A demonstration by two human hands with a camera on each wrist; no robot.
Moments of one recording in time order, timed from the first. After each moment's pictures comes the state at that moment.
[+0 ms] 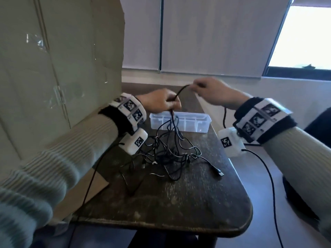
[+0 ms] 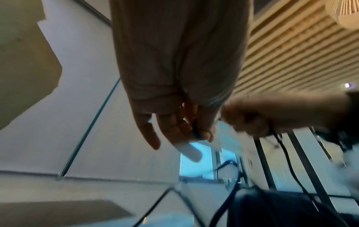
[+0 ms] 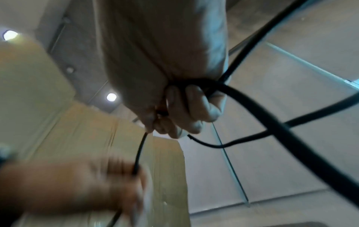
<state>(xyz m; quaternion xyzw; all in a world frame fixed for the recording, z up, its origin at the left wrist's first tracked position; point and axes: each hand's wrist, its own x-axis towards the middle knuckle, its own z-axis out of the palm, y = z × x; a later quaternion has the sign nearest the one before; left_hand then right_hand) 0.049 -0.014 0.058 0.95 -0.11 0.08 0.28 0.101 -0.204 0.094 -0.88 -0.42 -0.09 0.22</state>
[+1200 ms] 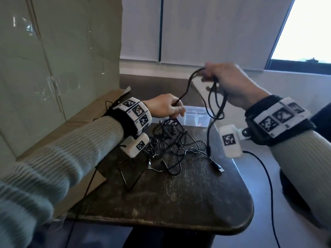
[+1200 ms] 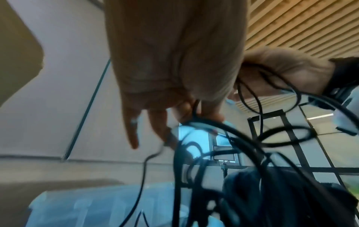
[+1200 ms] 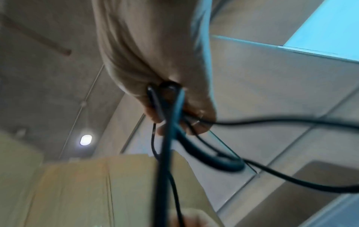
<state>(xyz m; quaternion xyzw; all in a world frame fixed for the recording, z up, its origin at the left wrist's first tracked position) 0.063 -0.021 0.024 0.95 -0.09 0.07 0.27 0.101 -0.211 0.090 -0.71 -0.32 0.04 0.62</state>
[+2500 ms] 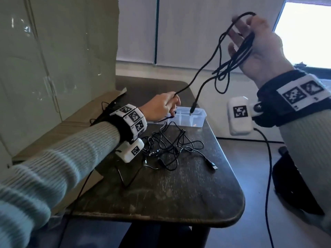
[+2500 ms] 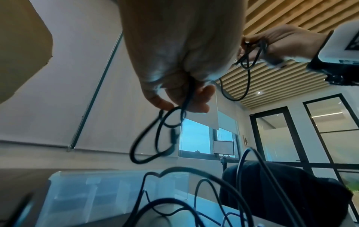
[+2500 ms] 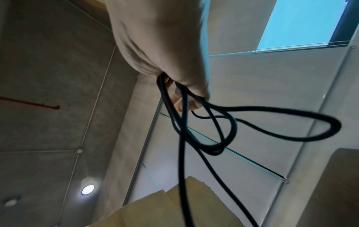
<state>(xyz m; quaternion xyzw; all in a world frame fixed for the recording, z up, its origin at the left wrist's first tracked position) 0.047 -0.034 0.017 0.92 -0.11 0.18 0.34 0.100 -0.248 0.151 -0.45 -0.24 -0.03 0.86</state>
